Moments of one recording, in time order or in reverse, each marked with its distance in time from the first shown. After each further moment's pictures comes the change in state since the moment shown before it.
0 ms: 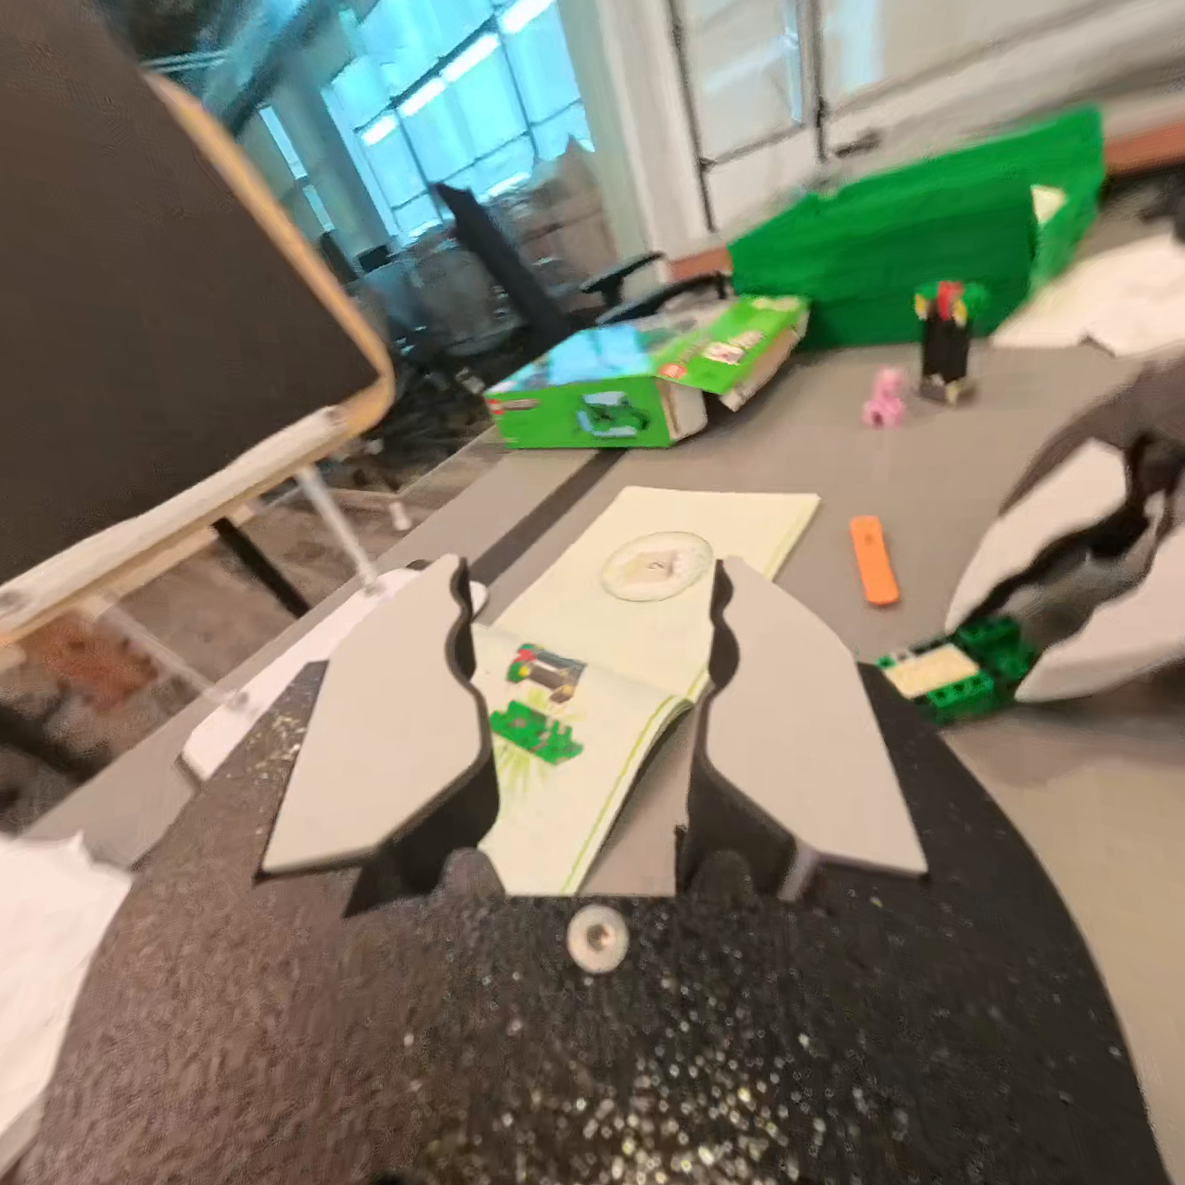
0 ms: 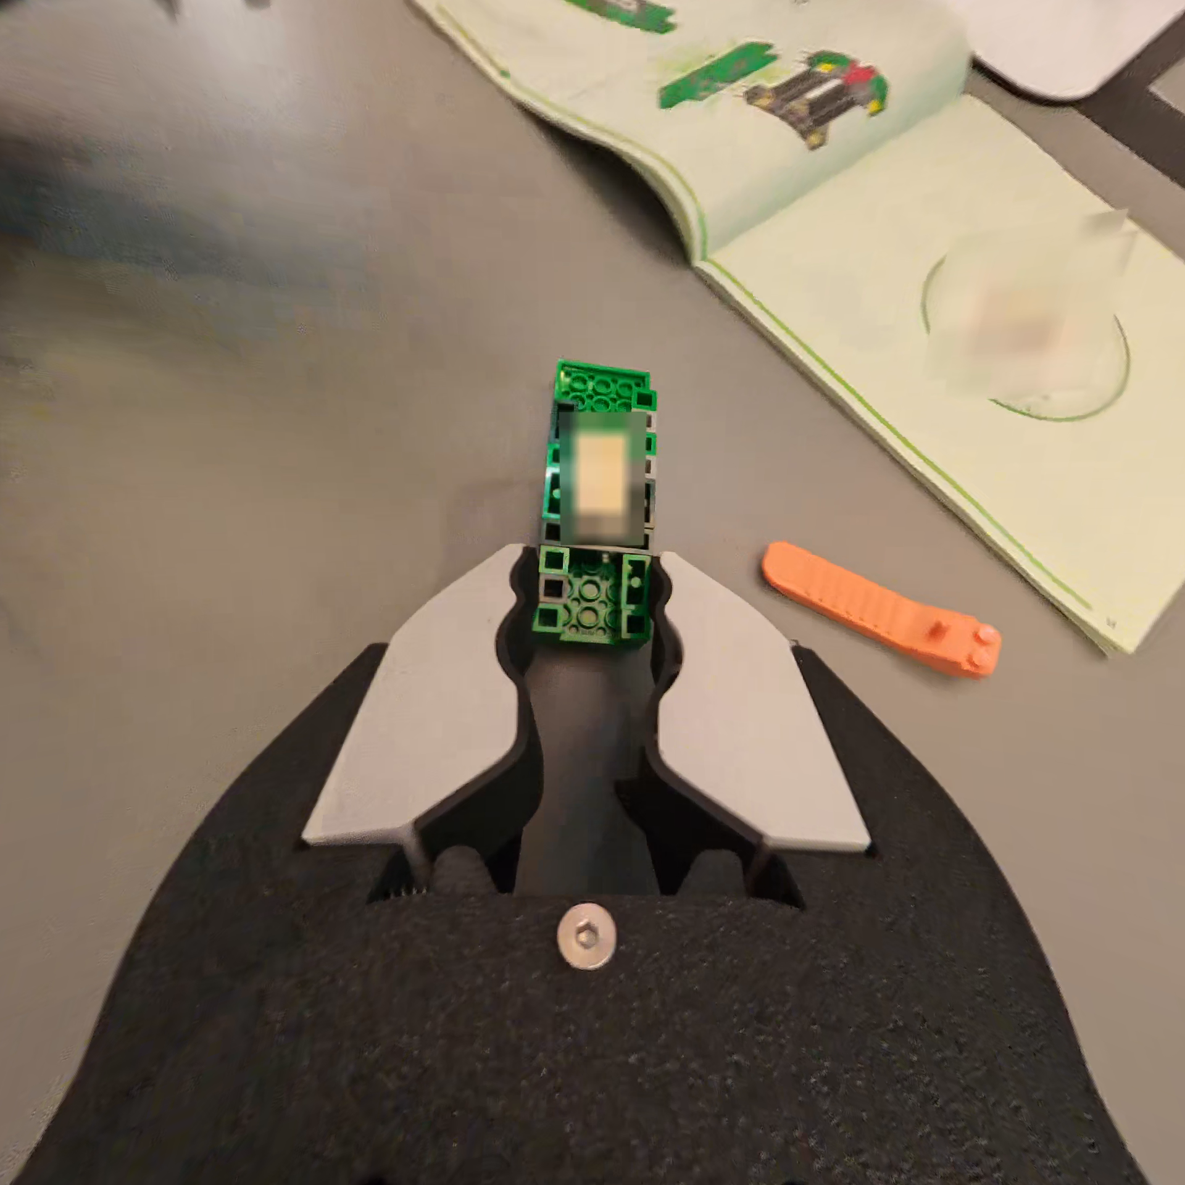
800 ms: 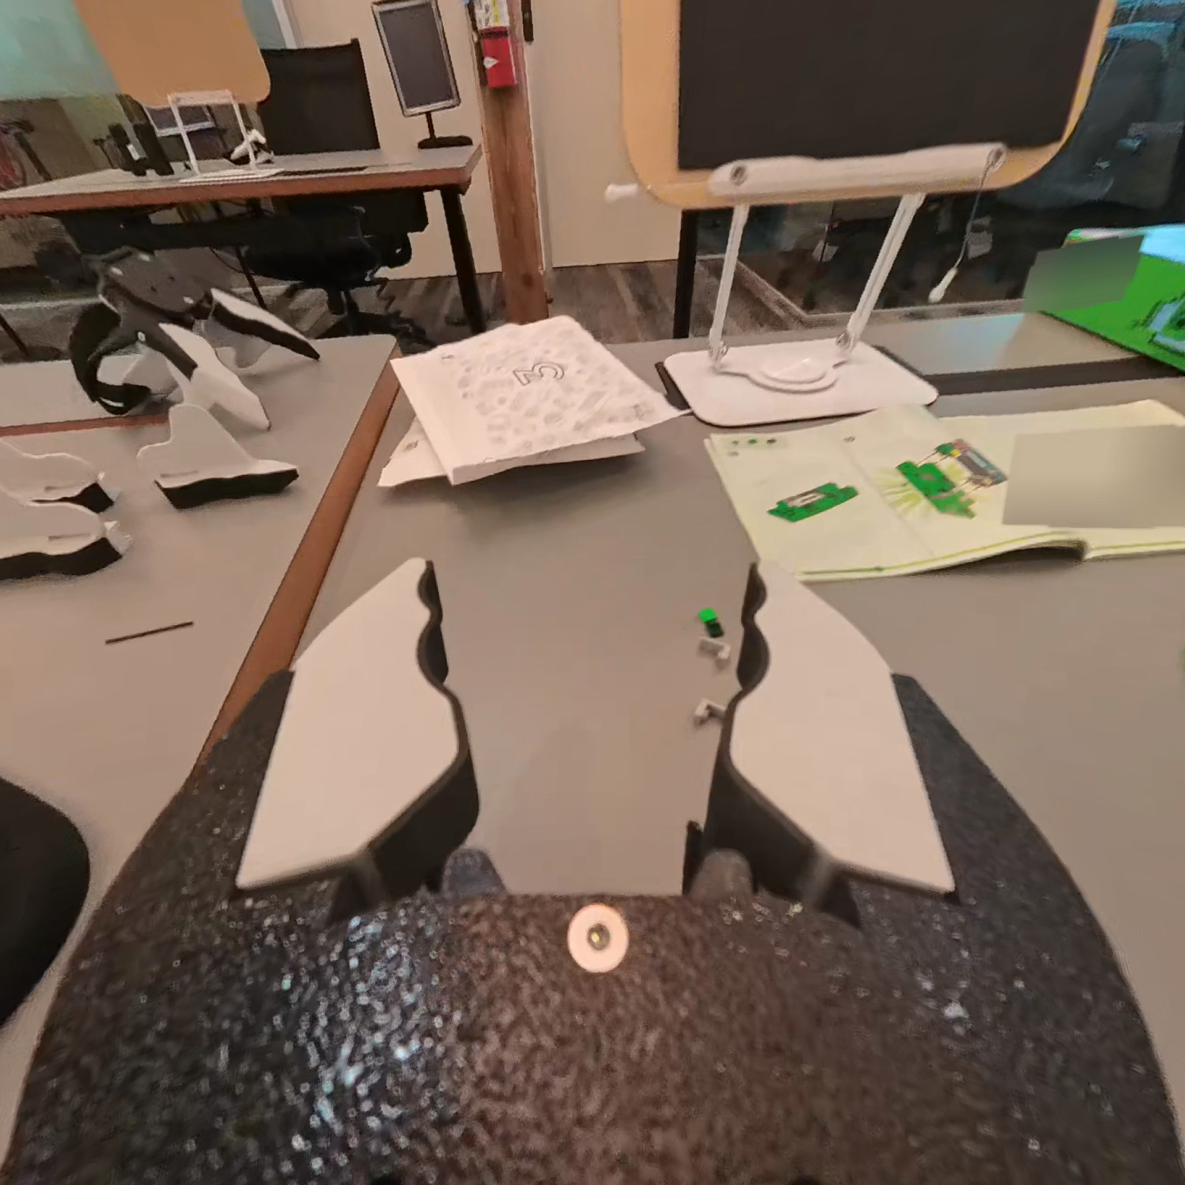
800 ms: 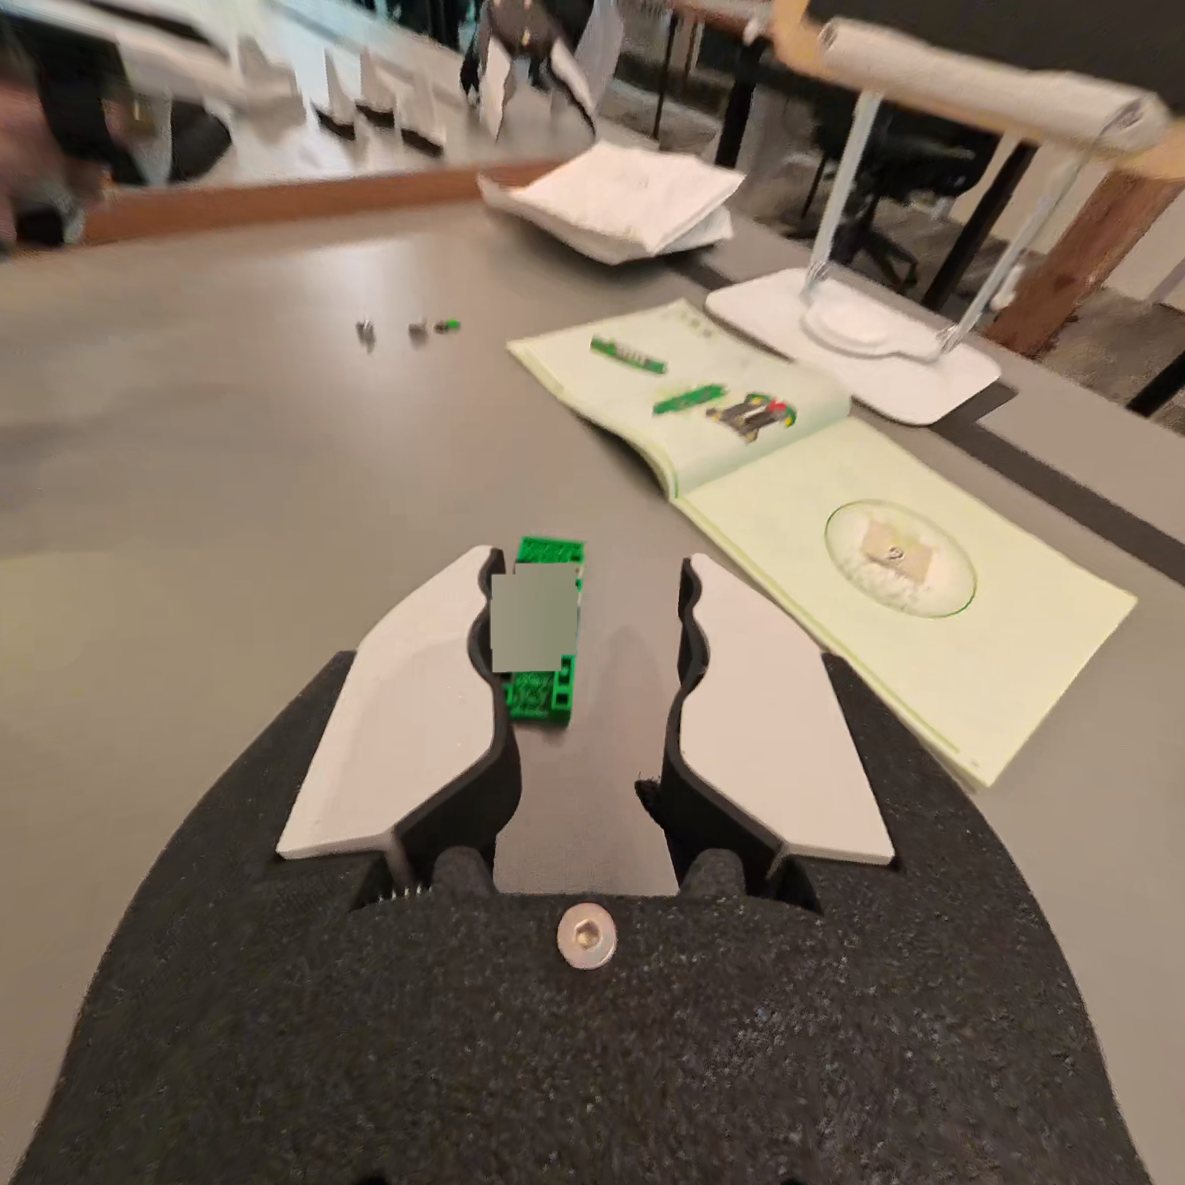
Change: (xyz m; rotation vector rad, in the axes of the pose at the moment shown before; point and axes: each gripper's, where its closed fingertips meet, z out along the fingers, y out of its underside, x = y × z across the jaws) left arm -0.088 0.076 -0.245 -0.267 -0.794 -0.416; right arm 0.004 -0.060 -0.051 0.369 -0.059 -0.056
